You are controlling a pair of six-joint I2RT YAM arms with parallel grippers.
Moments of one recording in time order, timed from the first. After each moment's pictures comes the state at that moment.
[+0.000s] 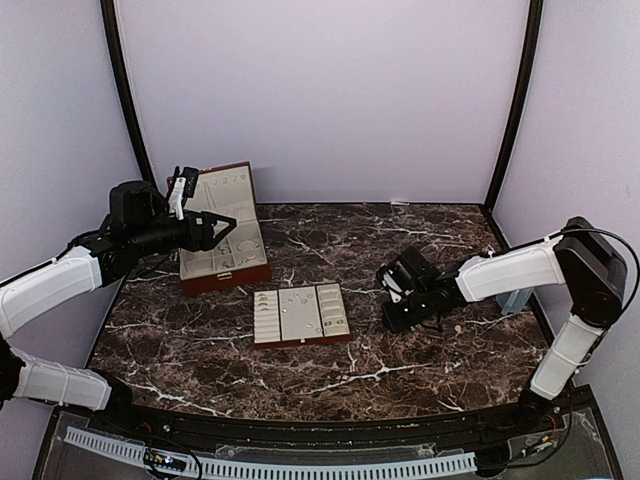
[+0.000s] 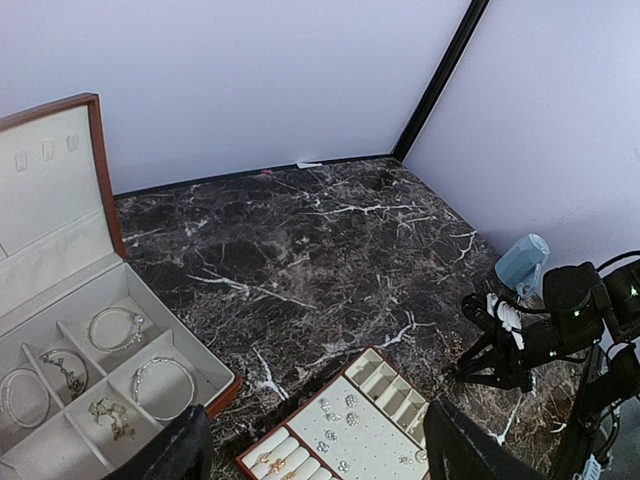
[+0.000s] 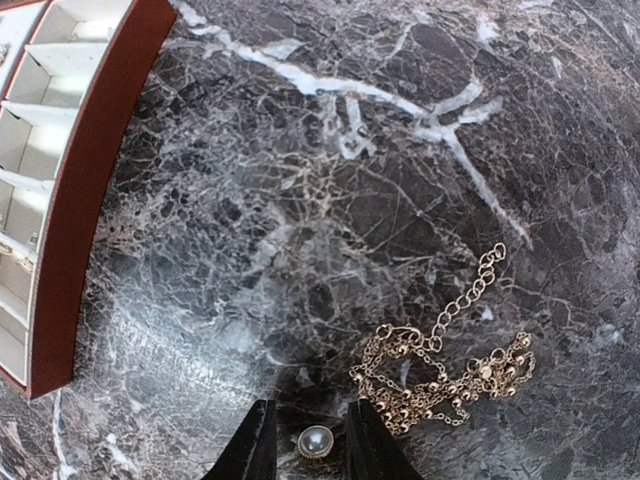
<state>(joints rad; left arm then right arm) -0.35 1.15 0.83 0.00 0.41 -0.23 0.79 1.68 0.87 -0.27 0.08 0.34</state>
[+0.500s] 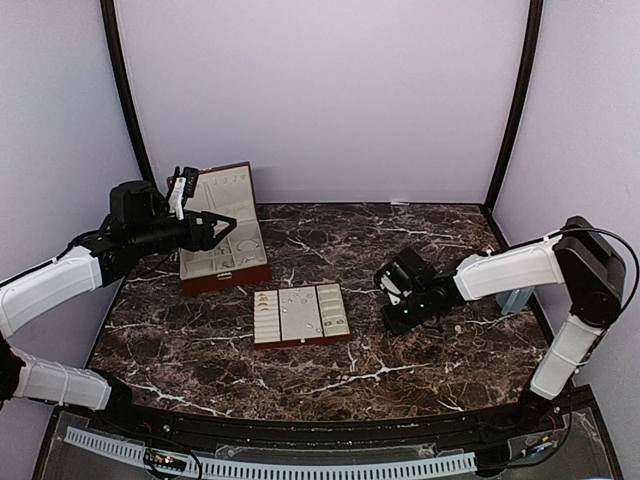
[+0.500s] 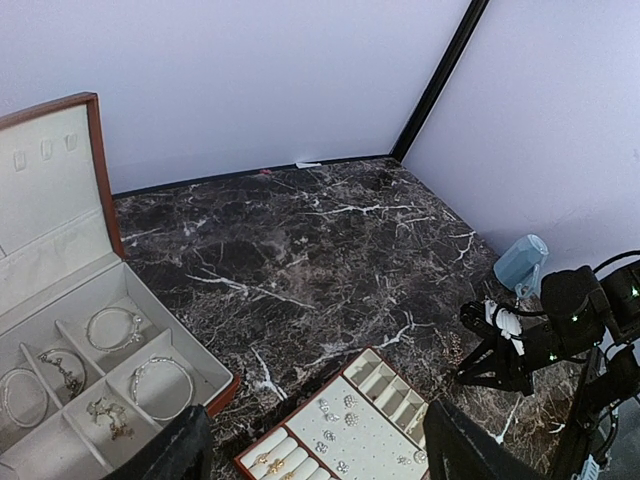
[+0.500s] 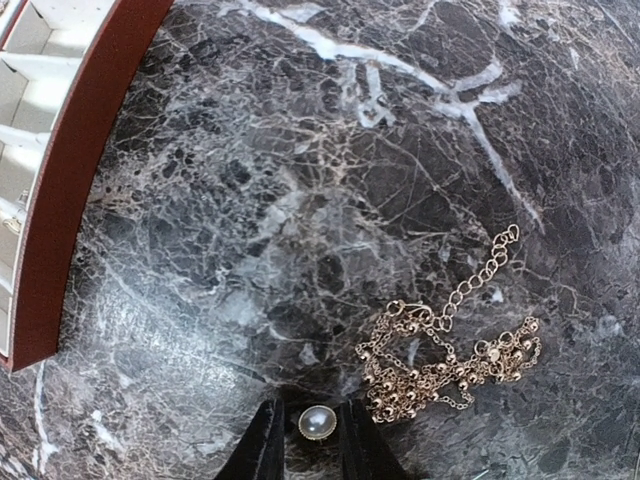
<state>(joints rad) -0.35 1.15 0.83 0.00 0.41 -0.24 0.81 1.69 0.89 -0.34 0.09 0.29</state>
